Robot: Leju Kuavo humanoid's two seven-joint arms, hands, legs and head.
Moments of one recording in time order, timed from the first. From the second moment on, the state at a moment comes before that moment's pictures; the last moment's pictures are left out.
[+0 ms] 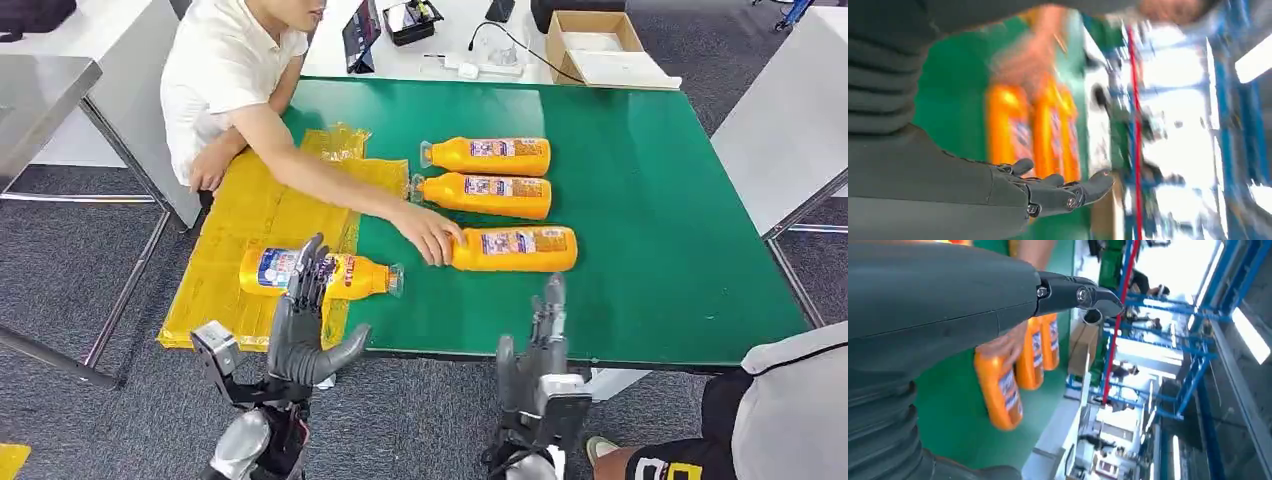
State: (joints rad) left arm 0.01 -0.14 -0.44 -1.49 0.11 0.01 -0.46; right arm 0.07 0.19 0.39 -1.48 0.06 -0.50 -0.70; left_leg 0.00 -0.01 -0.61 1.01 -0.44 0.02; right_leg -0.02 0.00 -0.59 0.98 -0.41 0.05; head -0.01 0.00
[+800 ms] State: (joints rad) left arm 0.01 -0.14 -0.53 -1.41 0.04 0.15 -0.38; right arm -0.02 0.20 0.18 -1.39 0.90 -0.66 -0.60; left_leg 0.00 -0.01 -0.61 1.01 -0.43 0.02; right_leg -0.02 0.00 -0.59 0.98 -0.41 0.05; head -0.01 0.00
